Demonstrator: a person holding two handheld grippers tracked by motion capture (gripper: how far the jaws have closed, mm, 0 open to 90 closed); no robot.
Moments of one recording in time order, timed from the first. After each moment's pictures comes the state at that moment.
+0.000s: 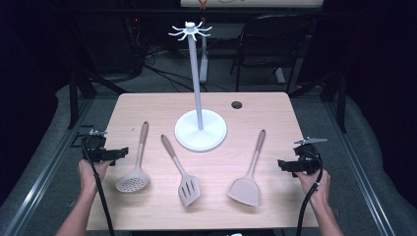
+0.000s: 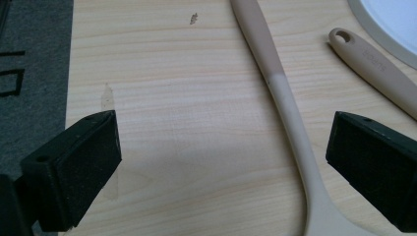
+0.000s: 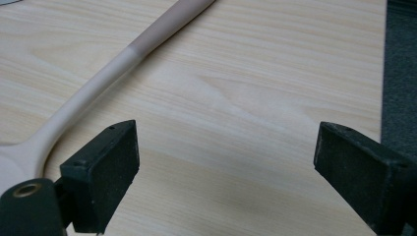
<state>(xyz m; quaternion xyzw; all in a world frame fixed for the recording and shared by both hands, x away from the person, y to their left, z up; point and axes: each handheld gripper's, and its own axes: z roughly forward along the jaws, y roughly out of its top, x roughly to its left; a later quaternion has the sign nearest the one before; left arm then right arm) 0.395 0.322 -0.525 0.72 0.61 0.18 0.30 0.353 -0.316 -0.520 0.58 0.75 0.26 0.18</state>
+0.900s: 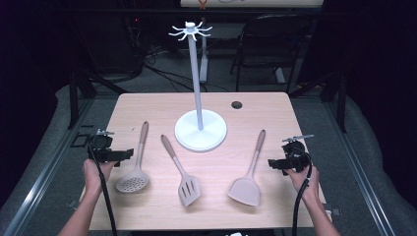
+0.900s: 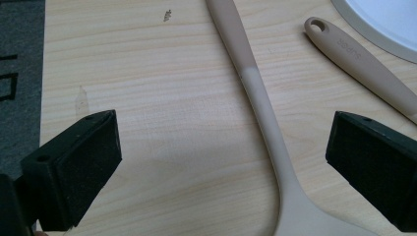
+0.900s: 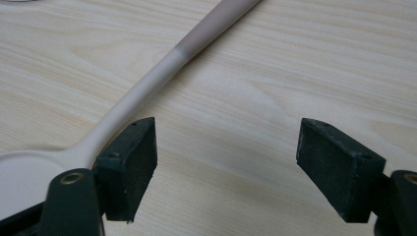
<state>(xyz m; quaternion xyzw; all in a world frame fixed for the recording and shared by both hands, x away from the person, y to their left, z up) 0.394 0.304 -0.521 0.73 0.59 0.18 0.28 0.367 -0.287 -0.523 0.57 0.76 0.26 0.13</state>
